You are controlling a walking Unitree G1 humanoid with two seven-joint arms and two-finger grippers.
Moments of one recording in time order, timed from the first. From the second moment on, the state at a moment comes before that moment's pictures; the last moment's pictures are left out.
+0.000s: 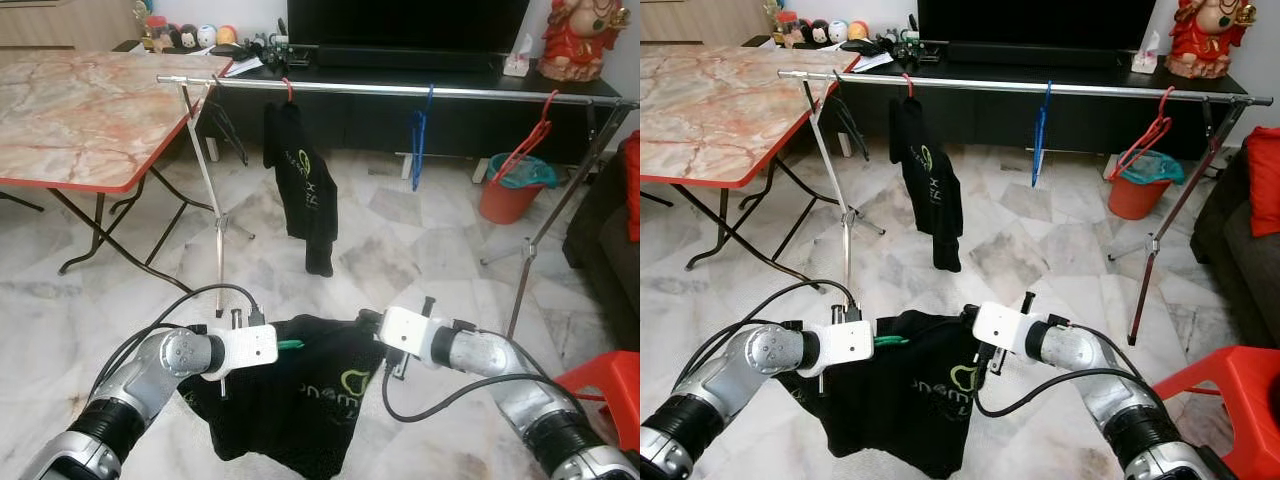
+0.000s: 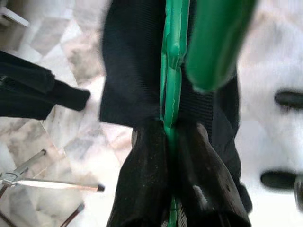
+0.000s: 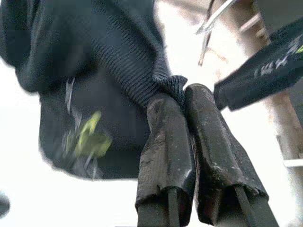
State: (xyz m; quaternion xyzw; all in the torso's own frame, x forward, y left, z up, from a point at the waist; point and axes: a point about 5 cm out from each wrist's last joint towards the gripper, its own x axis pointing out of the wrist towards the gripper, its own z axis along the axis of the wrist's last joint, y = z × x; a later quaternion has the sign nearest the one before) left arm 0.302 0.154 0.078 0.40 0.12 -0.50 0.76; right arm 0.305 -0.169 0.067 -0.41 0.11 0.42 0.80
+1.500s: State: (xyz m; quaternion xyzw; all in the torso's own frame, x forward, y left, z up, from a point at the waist) left arm 0.275 0.186 0.073 0.35 0.17 -0.52 0.76; right arm 0.314 -0.240 0.050 -0.45 0.25 0.21 0.83
